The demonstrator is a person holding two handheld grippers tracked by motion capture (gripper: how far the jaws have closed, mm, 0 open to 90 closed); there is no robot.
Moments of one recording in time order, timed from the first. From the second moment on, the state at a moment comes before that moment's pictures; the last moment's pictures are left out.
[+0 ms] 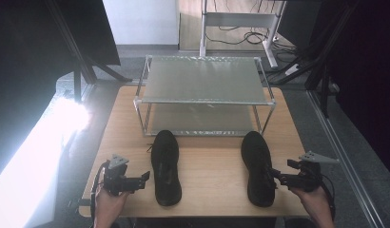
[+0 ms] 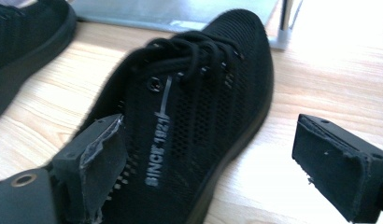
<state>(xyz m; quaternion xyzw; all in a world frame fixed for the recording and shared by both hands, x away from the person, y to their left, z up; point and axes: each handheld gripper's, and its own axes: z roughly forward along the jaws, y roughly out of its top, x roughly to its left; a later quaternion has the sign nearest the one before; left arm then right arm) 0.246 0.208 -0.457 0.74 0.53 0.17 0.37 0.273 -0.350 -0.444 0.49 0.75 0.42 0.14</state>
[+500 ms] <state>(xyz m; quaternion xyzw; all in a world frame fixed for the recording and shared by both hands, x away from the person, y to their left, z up) 0.264 0.167 -0.446 0.77 0.50 0.15 0.36 0.286 -0.323 -0.451 0.49 0.78 0.37 0.14</state>
